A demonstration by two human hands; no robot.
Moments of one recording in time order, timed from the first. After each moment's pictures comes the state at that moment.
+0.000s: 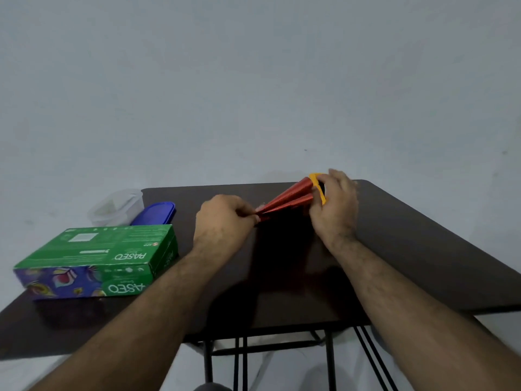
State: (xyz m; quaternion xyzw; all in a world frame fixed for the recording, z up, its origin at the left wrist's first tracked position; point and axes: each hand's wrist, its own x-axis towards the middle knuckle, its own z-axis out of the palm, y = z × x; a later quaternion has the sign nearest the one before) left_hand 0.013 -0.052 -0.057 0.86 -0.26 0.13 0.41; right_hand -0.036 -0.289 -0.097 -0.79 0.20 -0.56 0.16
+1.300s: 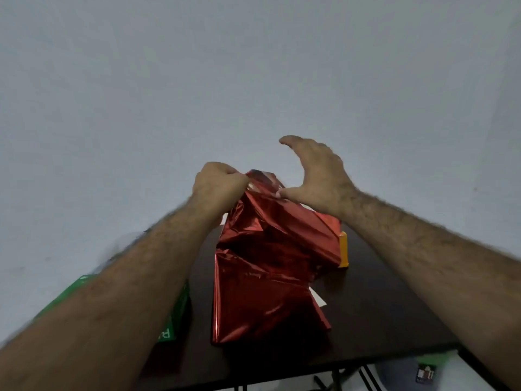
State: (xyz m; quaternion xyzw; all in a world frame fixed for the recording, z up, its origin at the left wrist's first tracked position) left_hand 0.038 -0.034 0.080 0.77 -0.23 0.08 0.60; right_hand -0.069 -0.220 0.084 -0.91 0.05 -0.41 0.06
